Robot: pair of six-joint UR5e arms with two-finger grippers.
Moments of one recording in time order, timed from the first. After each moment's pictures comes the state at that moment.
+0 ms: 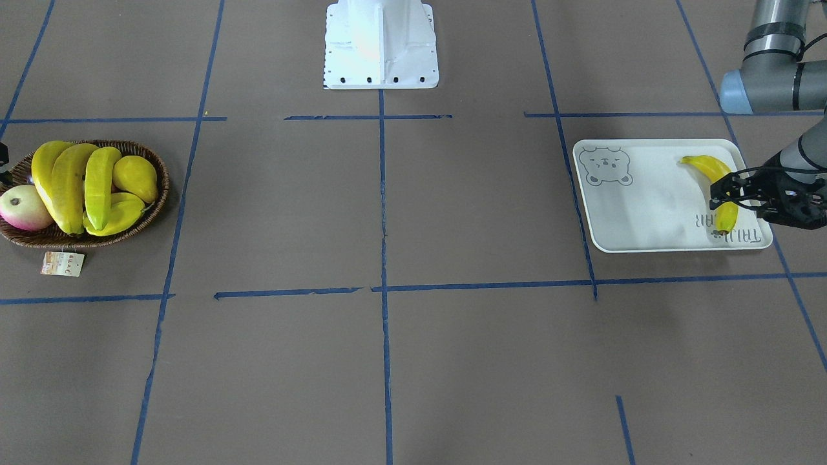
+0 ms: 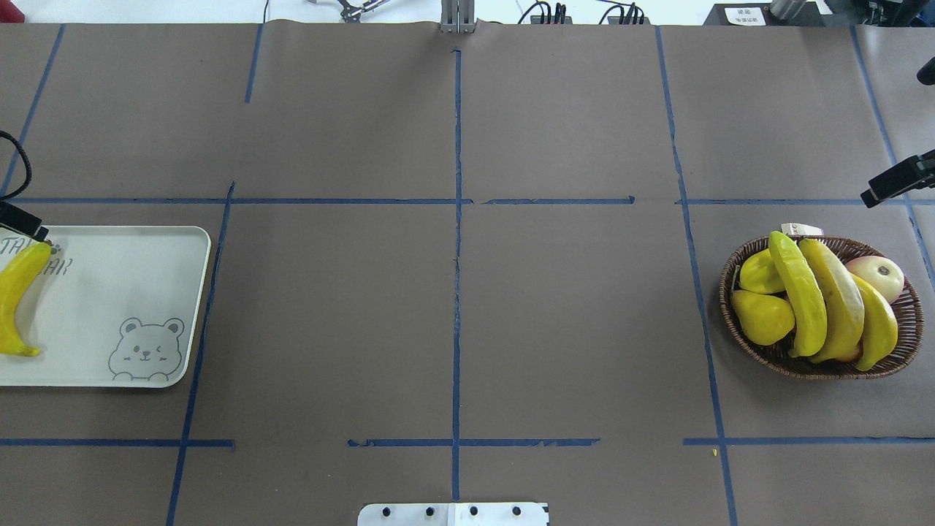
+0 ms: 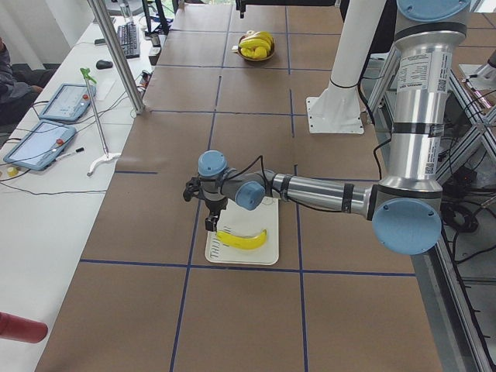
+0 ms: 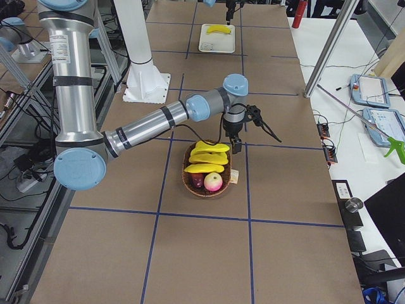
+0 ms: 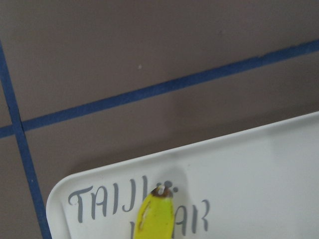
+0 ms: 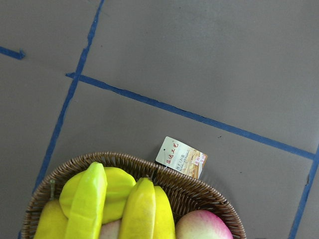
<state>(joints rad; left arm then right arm) -1.16 -1.59 -1.68 -1.90 -2.23 -0.33 1.21 -1.53 2.00 -1.65 2.25 0.27</state>
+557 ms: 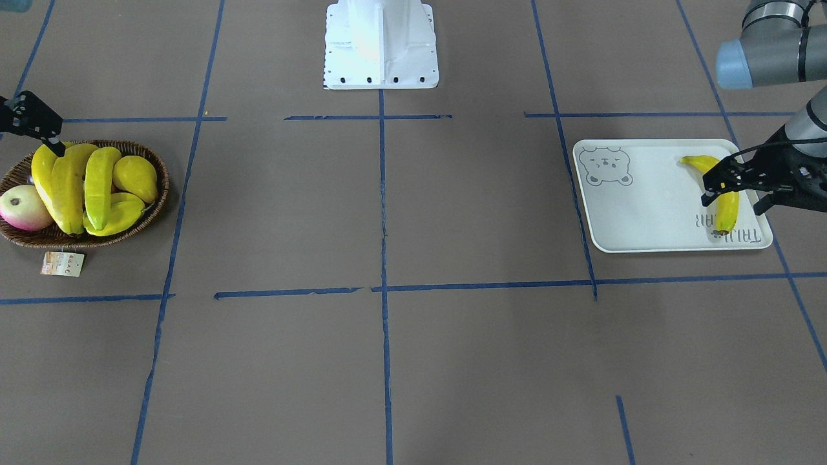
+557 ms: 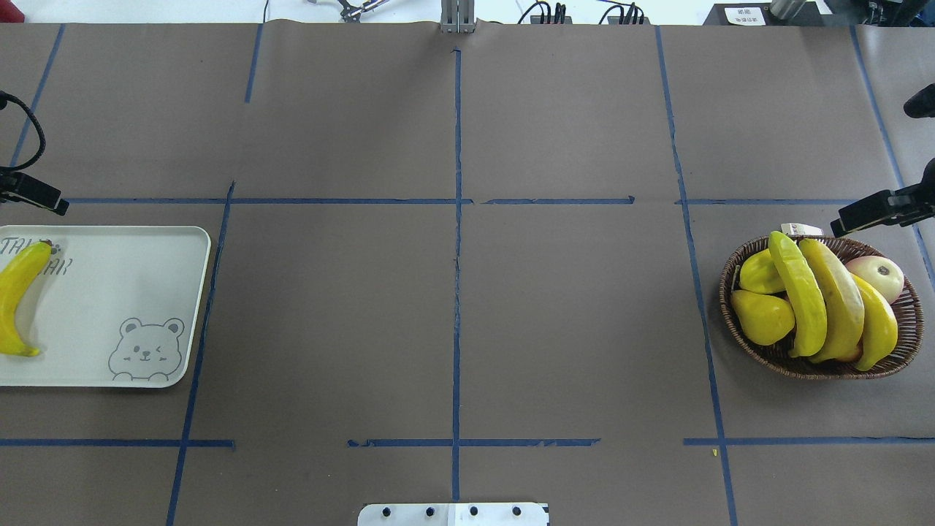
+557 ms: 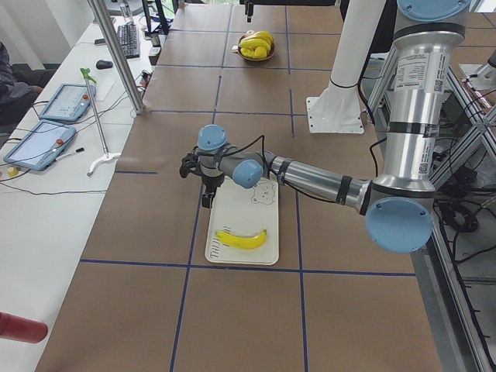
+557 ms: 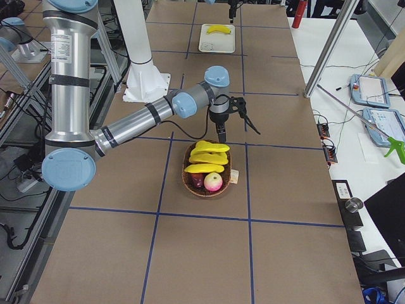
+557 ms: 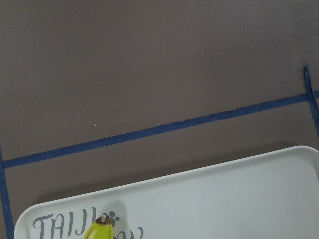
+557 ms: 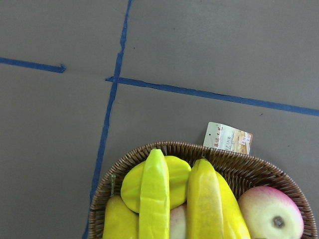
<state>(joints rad) -1.15 -1.62 -1.74 -1.88 -2.23 -0.44 1.07 -1.65 2.12 -1.45 2.18 0.59</state>
